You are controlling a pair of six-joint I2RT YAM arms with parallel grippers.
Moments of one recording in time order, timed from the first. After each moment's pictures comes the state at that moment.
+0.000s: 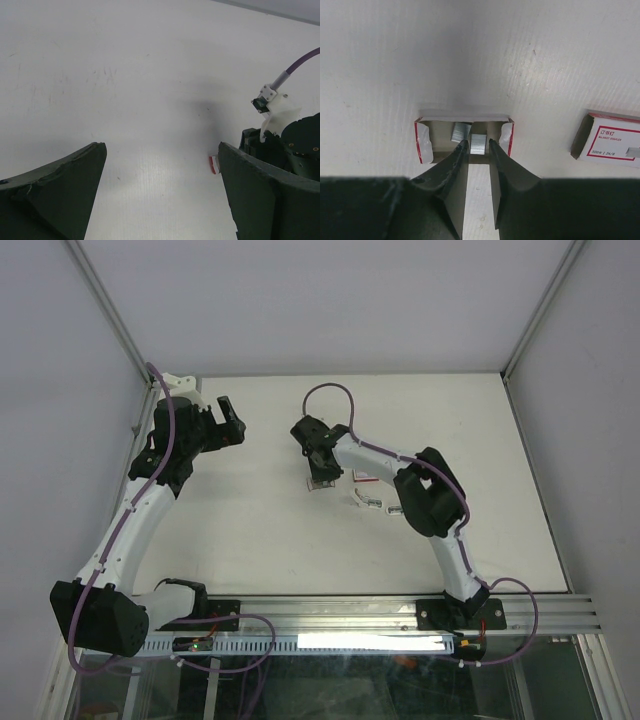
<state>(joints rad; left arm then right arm) -0.18 1.15 1.06 -0.35 0.00 -0.33 0.80 2.16 1.70 -0.75 0.26 0.48</state>
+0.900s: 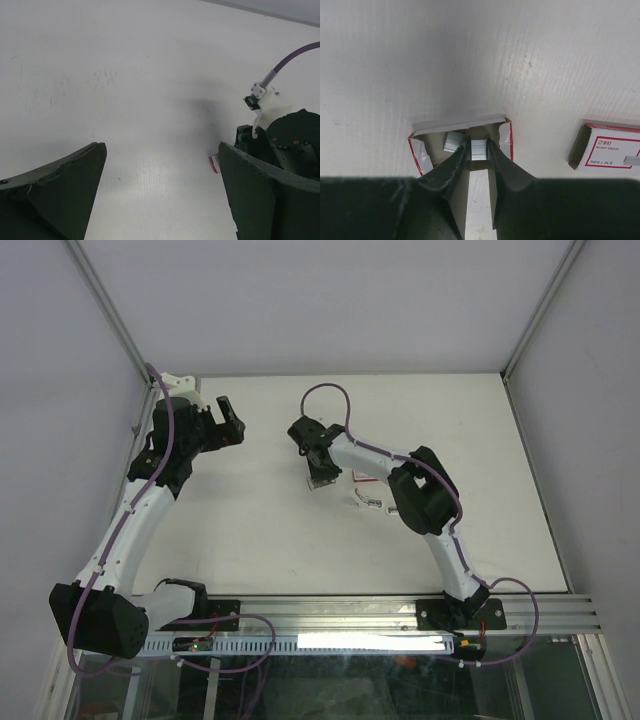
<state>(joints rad) -0.18 1.14 1.06 -0.35 0.00 -0.33 0.80 2.21 1.75 -0.77 0.30 0.48</state>
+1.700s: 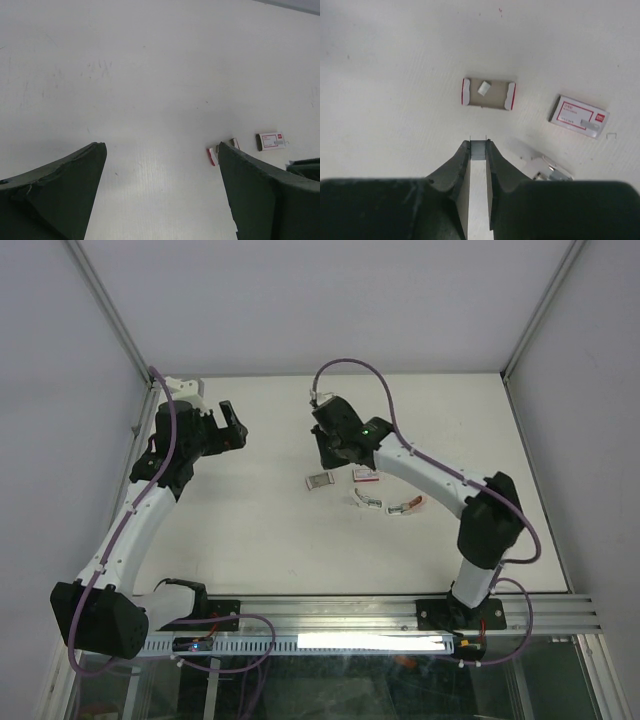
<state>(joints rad) -0.18 1.14 1.03 -0.35 0.02 -0.33 0.80 1.83 1.60 -0.70 0.19 0.37</state>
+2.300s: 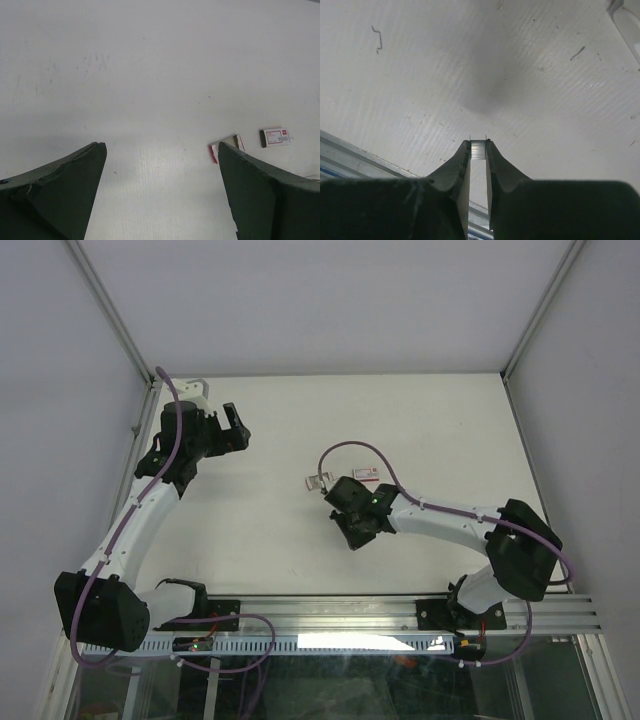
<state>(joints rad) -0.18 1.18 1.02 -0.33 0.04 -0.33 1.00 1.51 0.99 -0.70 0.07 0.37</state>
